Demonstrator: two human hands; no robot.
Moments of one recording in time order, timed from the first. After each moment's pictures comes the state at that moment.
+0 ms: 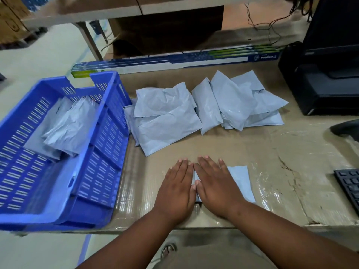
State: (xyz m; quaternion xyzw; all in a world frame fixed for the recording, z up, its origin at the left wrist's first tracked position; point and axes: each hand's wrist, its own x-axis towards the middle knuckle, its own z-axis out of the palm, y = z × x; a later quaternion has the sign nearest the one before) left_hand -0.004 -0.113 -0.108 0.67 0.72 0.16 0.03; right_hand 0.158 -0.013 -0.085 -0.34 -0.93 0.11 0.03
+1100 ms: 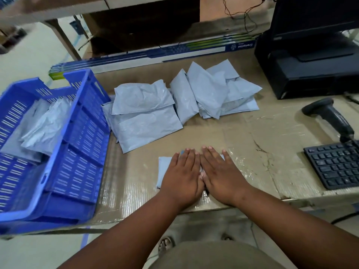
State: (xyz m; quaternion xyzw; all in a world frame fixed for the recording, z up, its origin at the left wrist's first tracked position) left_hand 0.067 -0.073 -0.084 0.74 0.68 0.02 -0.02; right_hand 0.236 0.009 -0.100 -0.35 -0.93 0.08 0.00
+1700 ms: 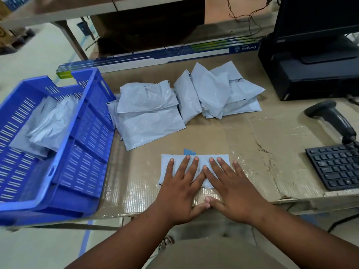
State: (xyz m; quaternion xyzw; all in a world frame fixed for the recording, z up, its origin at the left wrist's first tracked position) left_hand 0.062 -0.127 -0.077 0.78 0.63 0.02 -0.03; right_hand 0.284 -0.025 -0.095 -0.31 -0.95 0.06 -0.01
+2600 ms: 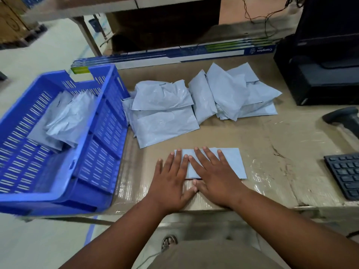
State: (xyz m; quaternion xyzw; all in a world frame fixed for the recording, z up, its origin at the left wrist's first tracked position) left_hand -0.003 -0.134 -0.092 0.68 0.73 0.02 0.03; right_hand 0.185 -0.013 -0.093 -0.28 -0.96 0.07 0.00
